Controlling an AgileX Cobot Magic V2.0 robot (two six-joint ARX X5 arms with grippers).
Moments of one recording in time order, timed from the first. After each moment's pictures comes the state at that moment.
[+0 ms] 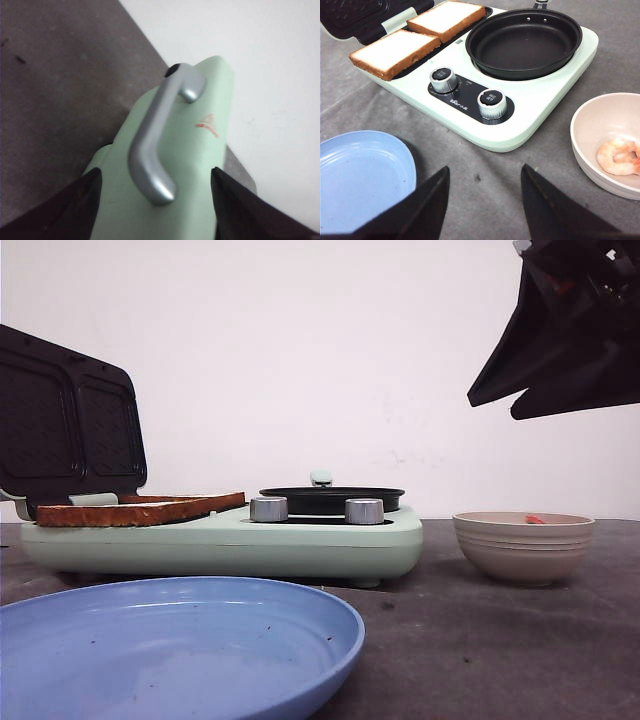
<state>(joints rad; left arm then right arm) 0.43 1.40 1.22 -0.38 0.70 -0.67 0.64 0.79 0.42 -0.04 -0.03 0.22</state>
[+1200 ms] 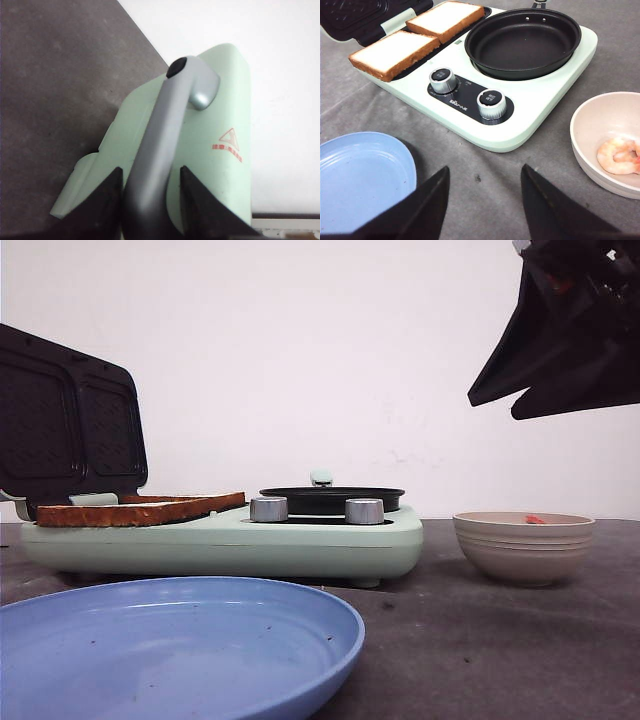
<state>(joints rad) 0.34 1.54 1.22 -0.20 0.71 -0.72 0.64 0.79 0.42 -0.04 -0.03 0.23</state>
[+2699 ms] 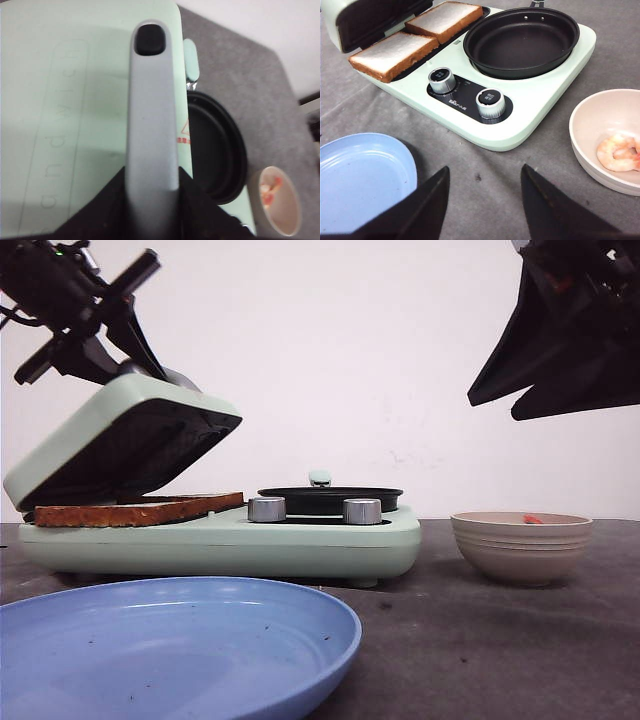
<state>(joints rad) -0.13 1.53 1.24 -0.32 0.41 -0.38 0.64 0.79 0.42 -0.04 -0.03 0.24</state>
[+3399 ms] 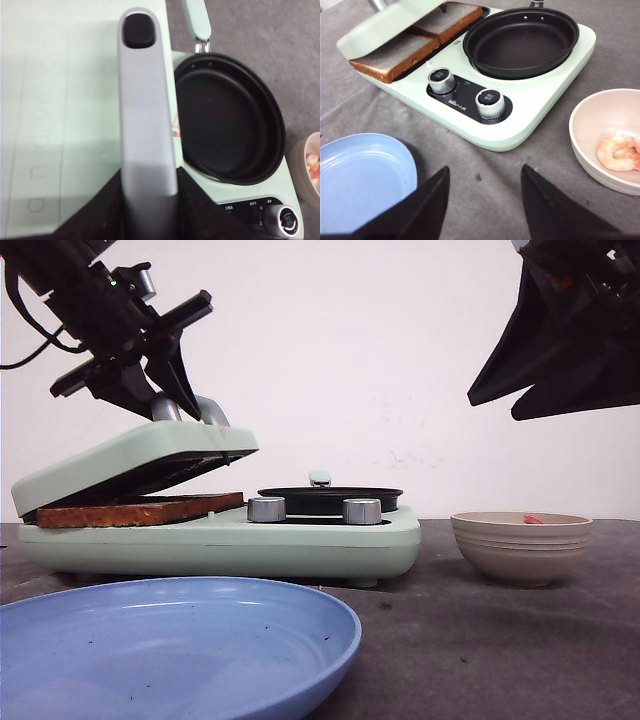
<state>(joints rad) -0.27 1.60 1.24 -0.34 0.25 -0.27 0.64 0.79 0.42 -0.04 -0.03 0.24</state>
